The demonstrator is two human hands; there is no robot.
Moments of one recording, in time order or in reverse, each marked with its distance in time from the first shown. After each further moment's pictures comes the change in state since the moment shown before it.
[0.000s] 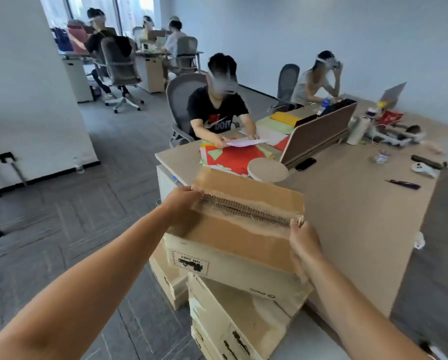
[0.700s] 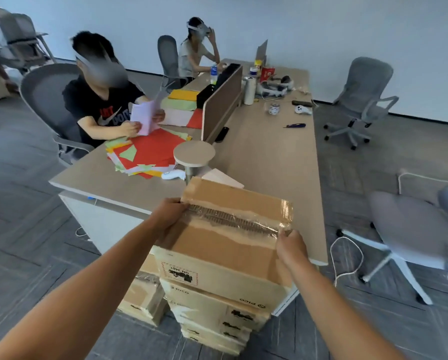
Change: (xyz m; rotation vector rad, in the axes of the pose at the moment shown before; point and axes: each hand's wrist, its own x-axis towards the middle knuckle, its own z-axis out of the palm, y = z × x) left_hand 0.043 0.000 0.068 0.206 -0.448 0.170; right_hand -0.079 0.067 0.011 0.171 0.281 0.449
